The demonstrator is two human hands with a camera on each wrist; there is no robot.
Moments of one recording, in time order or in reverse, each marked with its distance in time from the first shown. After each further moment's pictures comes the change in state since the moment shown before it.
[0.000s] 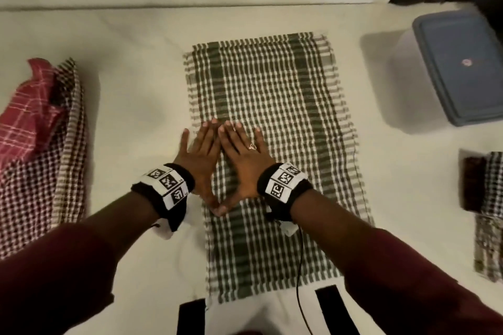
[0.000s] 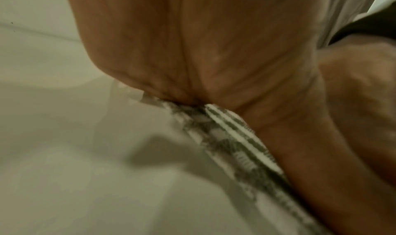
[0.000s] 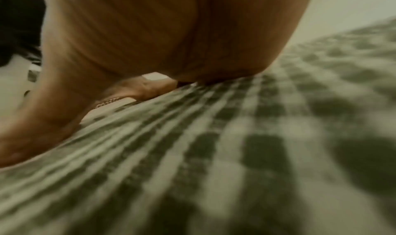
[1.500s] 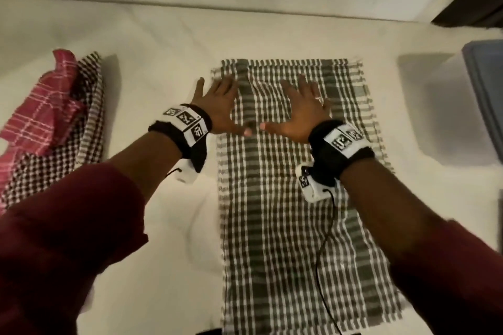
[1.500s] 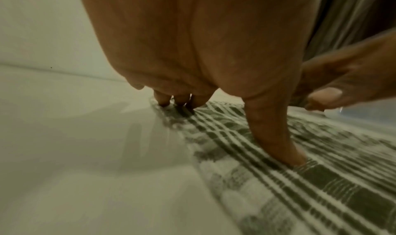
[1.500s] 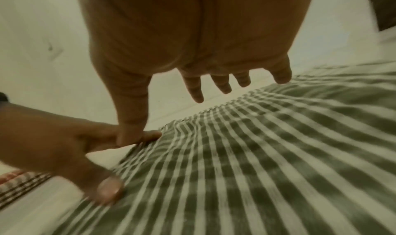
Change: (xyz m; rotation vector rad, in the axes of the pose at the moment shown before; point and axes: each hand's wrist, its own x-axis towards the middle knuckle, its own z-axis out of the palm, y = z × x) left_hand 0.074 -0.072 -0.071 -0.308 0.265 -0.014; right_hand 0.034 0.067 -0.097 0.307 0.246 0.344
